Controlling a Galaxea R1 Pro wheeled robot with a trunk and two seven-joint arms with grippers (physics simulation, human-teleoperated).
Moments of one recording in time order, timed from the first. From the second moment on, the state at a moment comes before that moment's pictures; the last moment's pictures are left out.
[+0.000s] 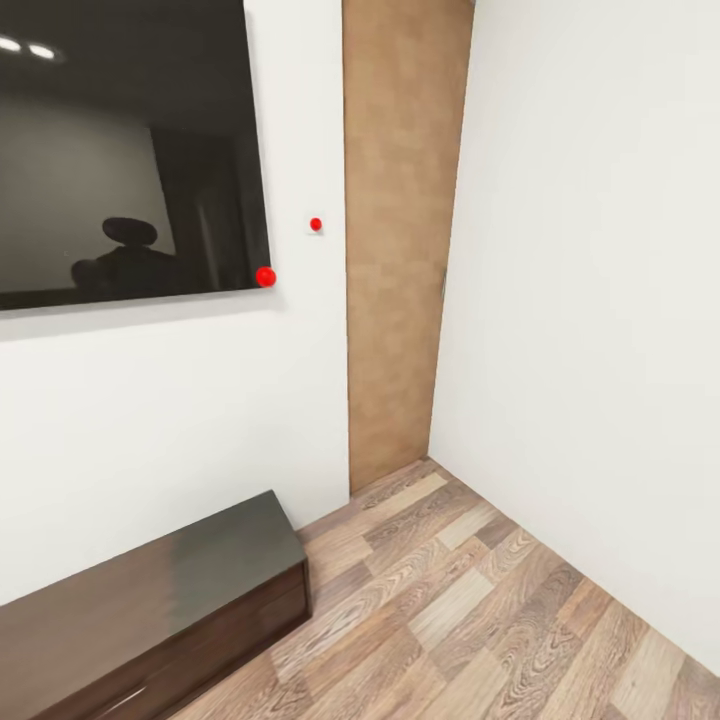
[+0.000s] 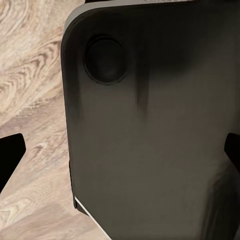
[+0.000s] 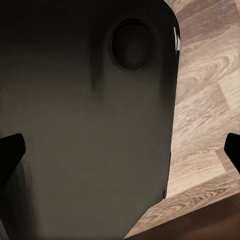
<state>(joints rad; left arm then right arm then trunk) 0.00 -0.01 0.00 -0.03 0.00 0.01 0.00 -0.01 0.00 0.00 0.00 0.00 0.00 0.01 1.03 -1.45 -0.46</state>
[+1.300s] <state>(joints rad) 0.00 -0.01 0.00 -0.03 0.00 0.01 0.00 -0.01 0.00 0.00 0.00 0.00 0.00 0.01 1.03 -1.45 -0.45</state>
